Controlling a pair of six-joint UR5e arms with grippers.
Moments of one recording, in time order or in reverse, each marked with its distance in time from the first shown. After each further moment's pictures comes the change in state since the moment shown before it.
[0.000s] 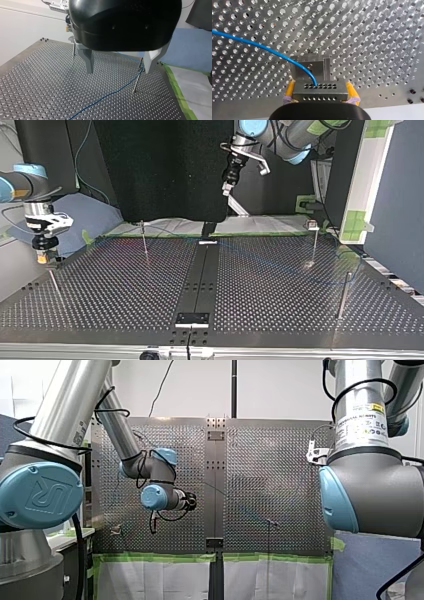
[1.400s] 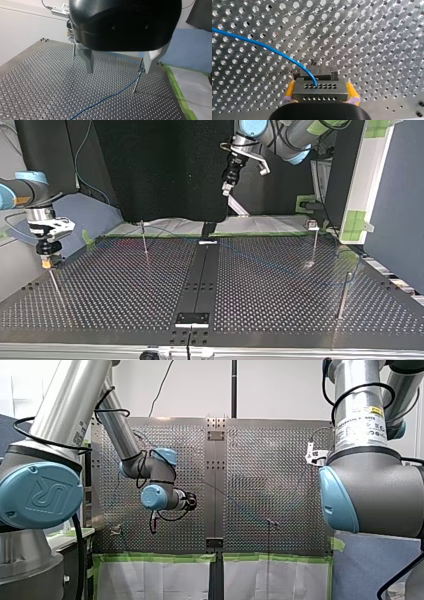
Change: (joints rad) left arm 0.000 0.000 0.000 0.000 0.002 -0.002; right arm 0.005 0.054 -0.068 0.014 -0.043 -0.001
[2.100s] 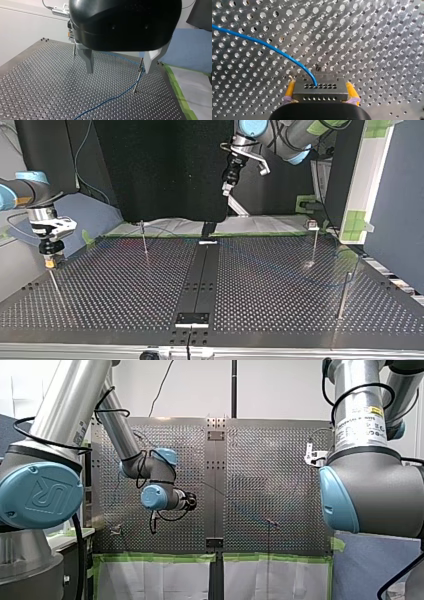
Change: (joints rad) left arm 0.001 0.000 0.000 0.001 0.000 -0.001; right arm 0.002 0.003 -0.002 0.013 -0.021 -0.010
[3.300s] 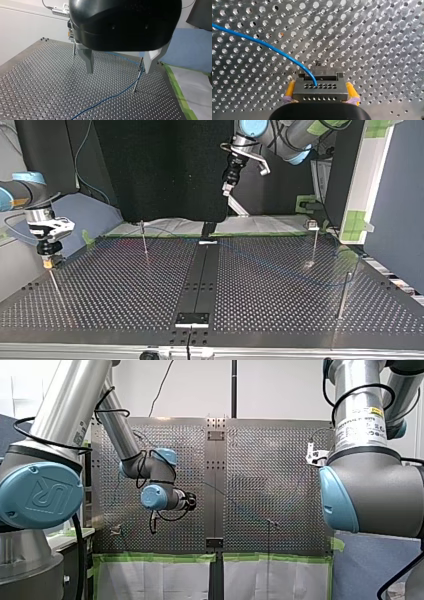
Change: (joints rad) left arm 0.002 0.000 0.000 -0.002 0.000 0.000; right arm -0.009 0.008 -0.023 0.028 -0.006 -0.016
